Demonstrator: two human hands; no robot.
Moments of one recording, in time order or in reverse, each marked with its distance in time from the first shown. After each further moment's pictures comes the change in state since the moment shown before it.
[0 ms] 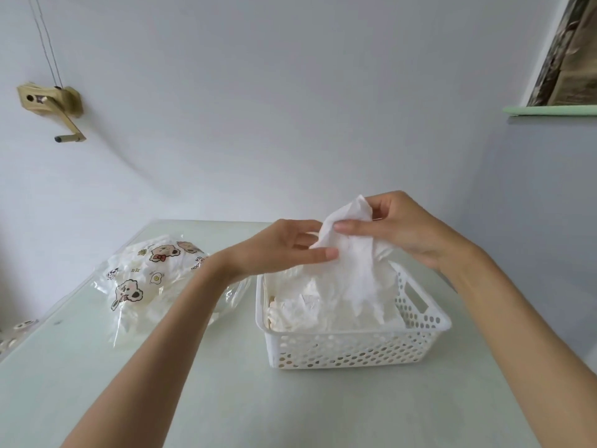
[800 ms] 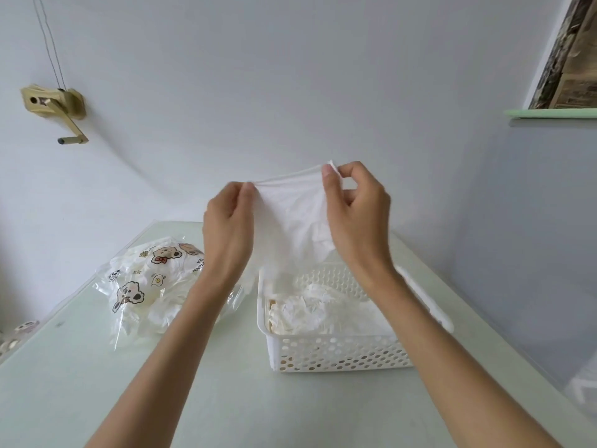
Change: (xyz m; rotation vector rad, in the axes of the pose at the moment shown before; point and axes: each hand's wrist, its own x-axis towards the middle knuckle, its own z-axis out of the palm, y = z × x) left_hand -0.007 -0.005 -0.013 -0.022 1.080 0.098; right_hand 0.021 -0.014 0.069 -0.120 0.679 -0.353
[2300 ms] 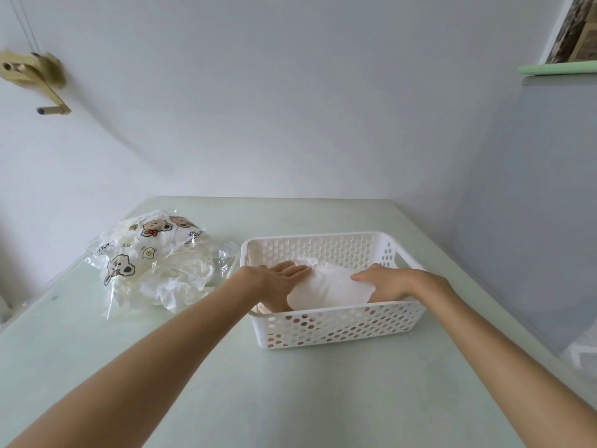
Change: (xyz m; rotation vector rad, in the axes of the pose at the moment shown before) left_hand -0.037 -0.102 0.048 1.271 -1.536 0.108; right_hand -0.031 0.155 -0.047 -0.881 -1.378 0.539
